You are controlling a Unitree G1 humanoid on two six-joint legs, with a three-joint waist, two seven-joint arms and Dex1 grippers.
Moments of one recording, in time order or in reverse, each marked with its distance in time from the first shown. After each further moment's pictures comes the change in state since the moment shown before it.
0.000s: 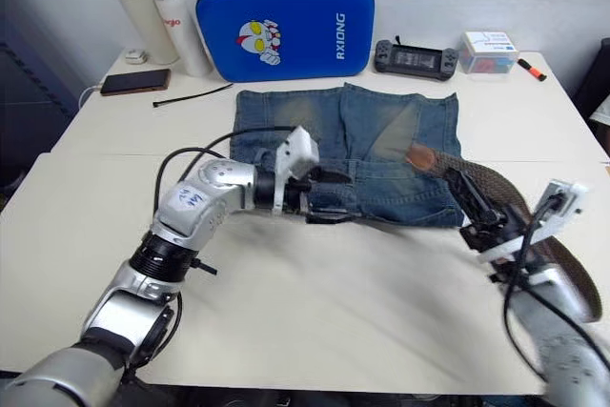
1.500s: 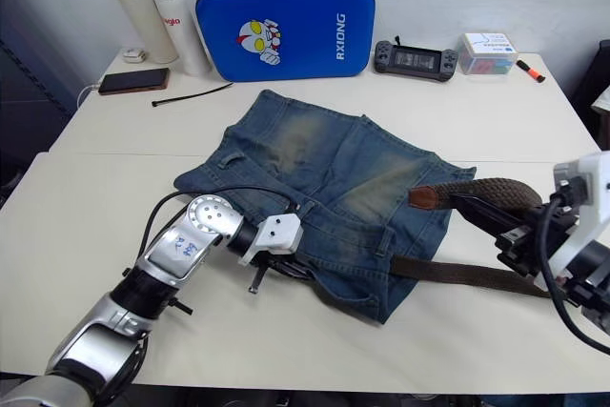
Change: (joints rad) left arm 0.219 0.175 -0.080 -0.073 0.265 -0.178 -0.408; right arm 0.173 -0.407 -0.288 -0.158 0.265 0.258 -0.099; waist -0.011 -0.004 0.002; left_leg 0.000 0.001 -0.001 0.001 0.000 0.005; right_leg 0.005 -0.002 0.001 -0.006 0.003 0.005
